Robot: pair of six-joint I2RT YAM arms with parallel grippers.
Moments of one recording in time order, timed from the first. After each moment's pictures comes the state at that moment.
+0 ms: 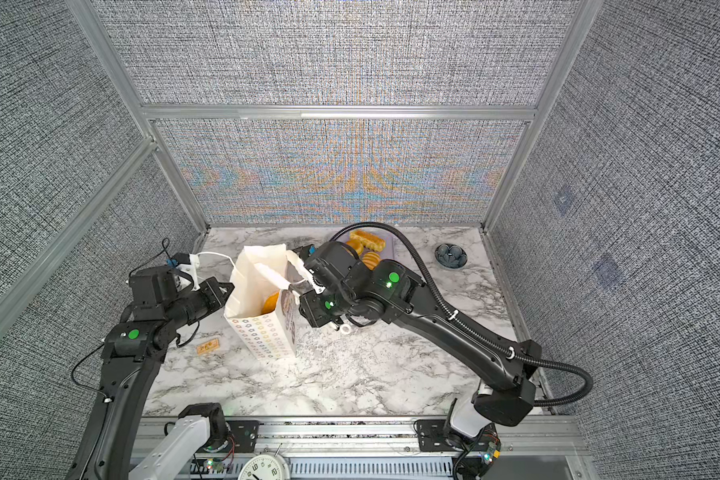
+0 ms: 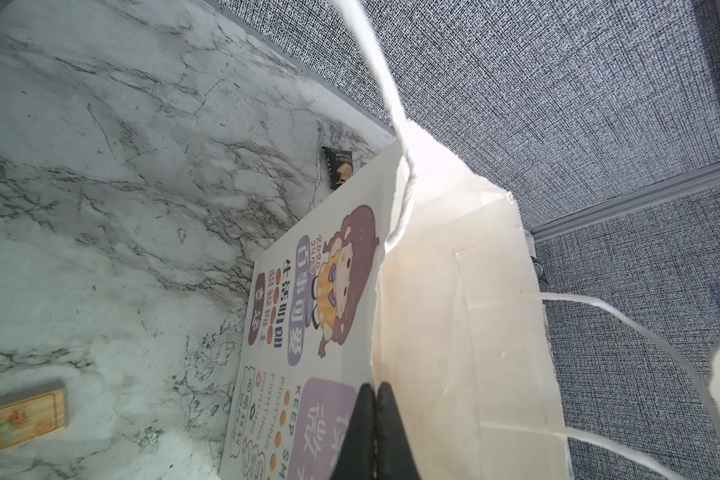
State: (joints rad) left arm 0.01 0.87 1.01 -0.75 0.39 -0.52; right arm 1.07 1.57 1.91 -1.16 0.03 0.43
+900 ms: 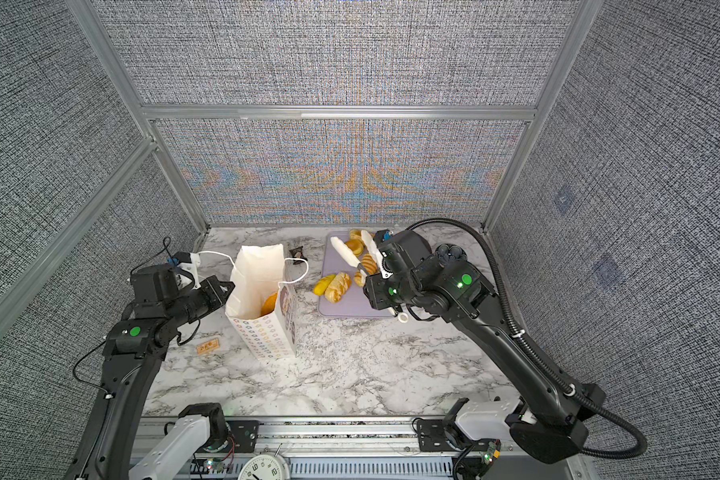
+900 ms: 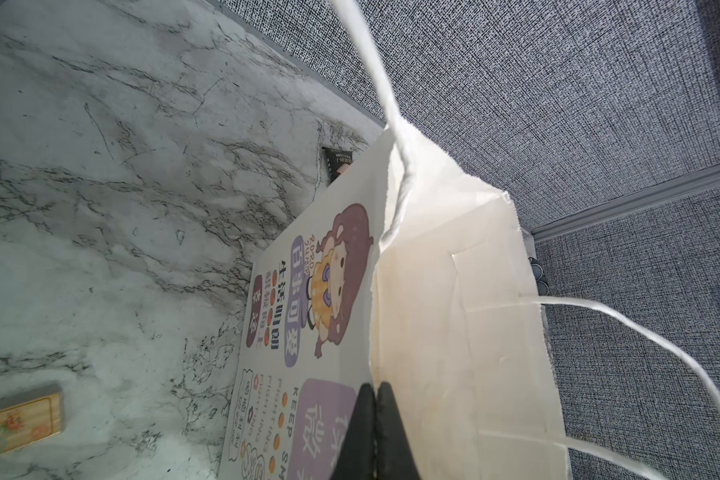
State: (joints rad) left arm 0.01 0.89 1.01 -0.73 0.39 -0.53; right arm 0.73 1.28 1.65 -1.22 0.06 0.38
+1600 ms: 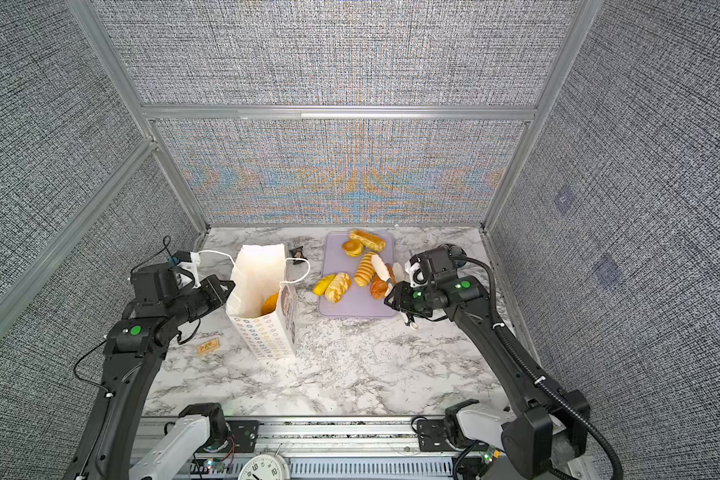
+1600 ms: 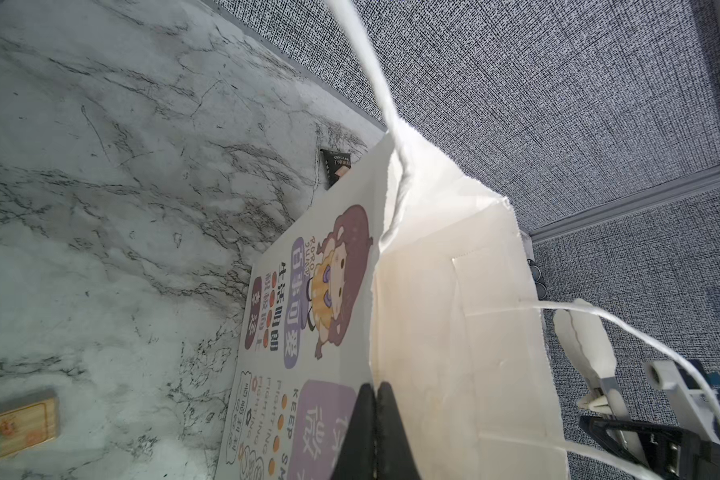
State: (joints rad) left arm 0.01 0.89 1.01 -0.73 0.40 -0.53; right arm 0.28 1.23 1.10 -0.87 -0.40 0.53
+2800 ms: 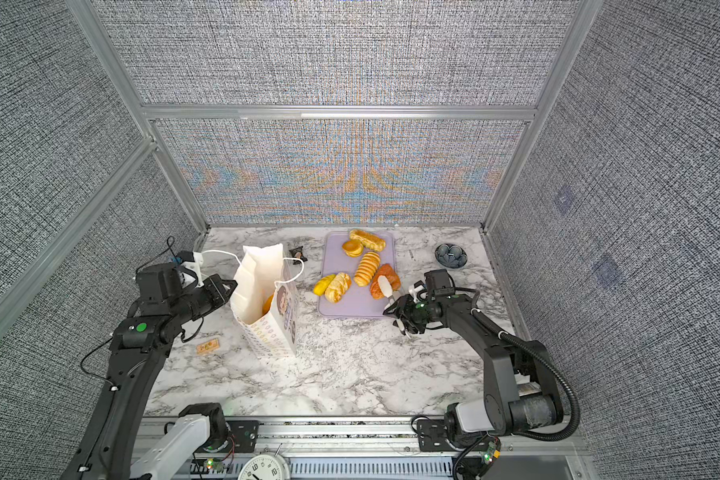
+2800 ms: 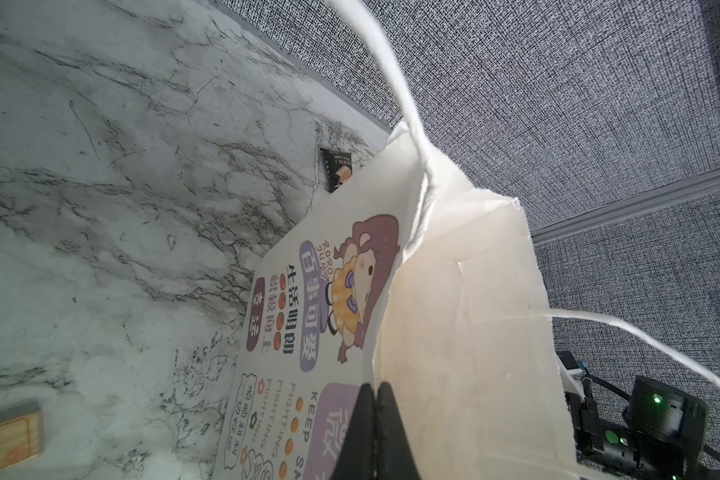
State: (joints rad) left arm 0.01 0.91 0.97 -0.67 0.40 -0.54; right arm 0.17 1.42 0.80 -0.46 -0.69 0.72
